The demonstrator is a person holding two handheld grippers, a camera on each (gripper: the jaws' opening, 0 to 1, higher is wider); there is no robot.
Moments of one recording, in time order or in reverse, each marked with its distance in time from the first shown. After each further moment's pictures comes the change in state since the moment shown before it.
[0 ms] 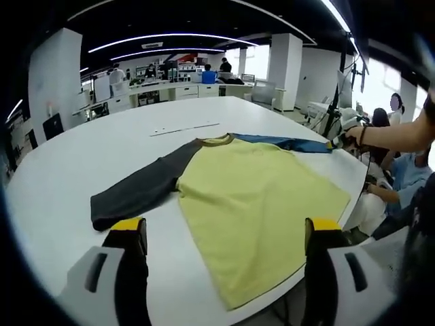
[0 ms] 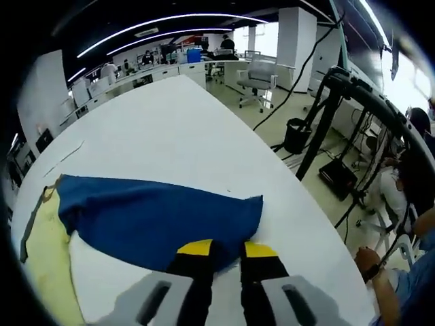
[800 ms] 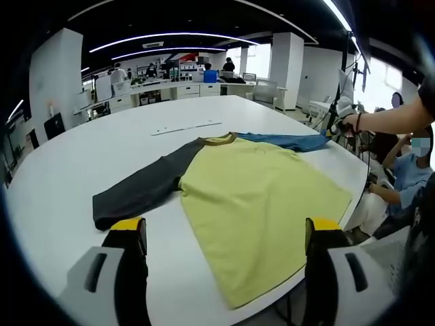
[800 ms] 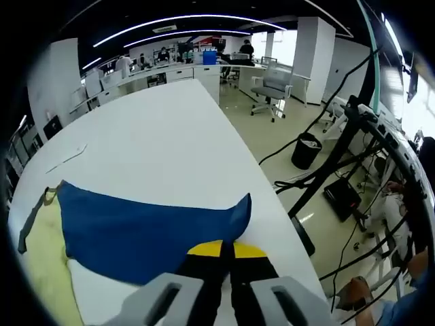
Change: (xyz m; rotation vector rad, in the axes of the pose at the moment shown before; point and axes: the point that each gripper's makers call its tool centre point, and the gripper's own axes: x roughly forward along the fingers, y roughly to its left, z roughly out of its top) left arm -0.001 0.002 0.000 0.000 0.001 0.009; right arm 0.004 -0.007 0.051 -0.135 -0.001 0.018
